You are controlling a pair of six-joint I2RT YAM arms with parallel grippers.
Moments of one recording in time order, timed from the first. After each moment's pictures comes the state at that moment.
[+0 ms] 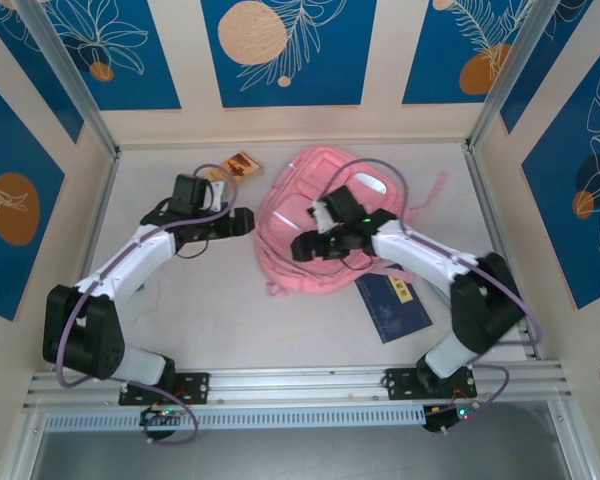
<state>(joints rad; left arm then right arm) -0.33 1.45 1.06 -0.46 0.30 -0.34 0.59 1.52 1.10 -0.55 -0.34 0.45</state>
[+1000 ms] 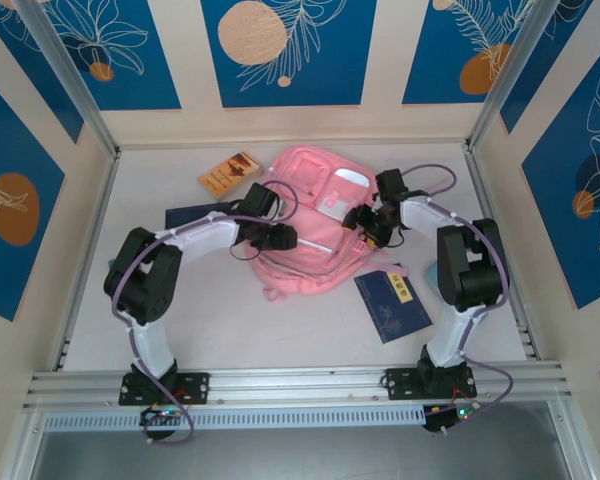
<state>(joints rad) -0.57 1.83 1.20 -0.41 0.25 -0.47 0.22 1.85 1.21 -0.56 -0.36 0.65</state>
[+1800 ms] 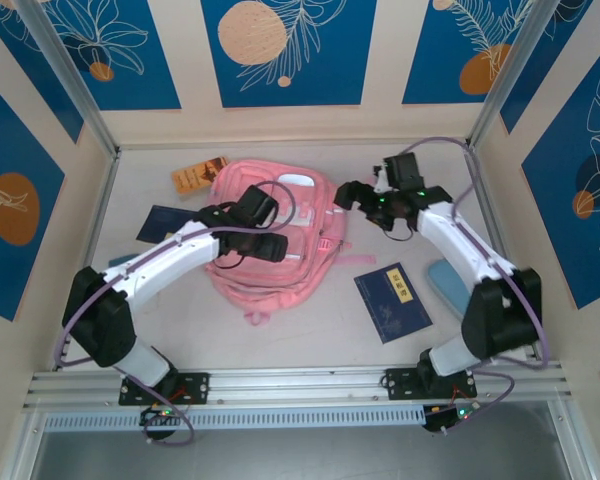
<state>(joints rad) -0.72 1.56 1.29 -0.82 -0.11 -0.36 0.25 1.45 1.19 -0.61 -0.34 0.62</state>
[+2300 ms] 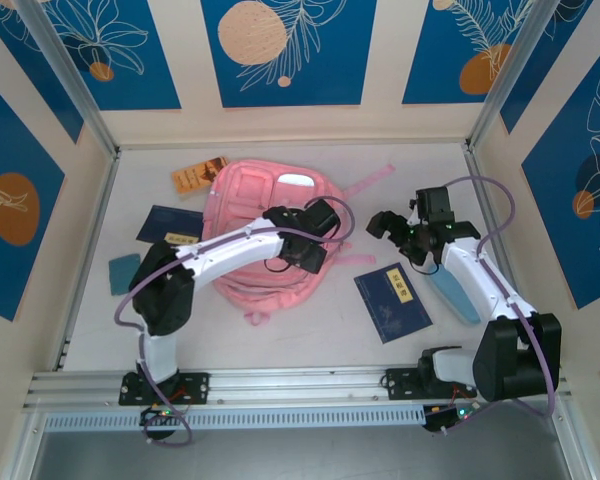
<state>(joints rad) -0.92 1.92 1.59 -0.95 -0.21 -0.45 0.10 1.26 0.90 -0.65 -0.29 0.64</state>
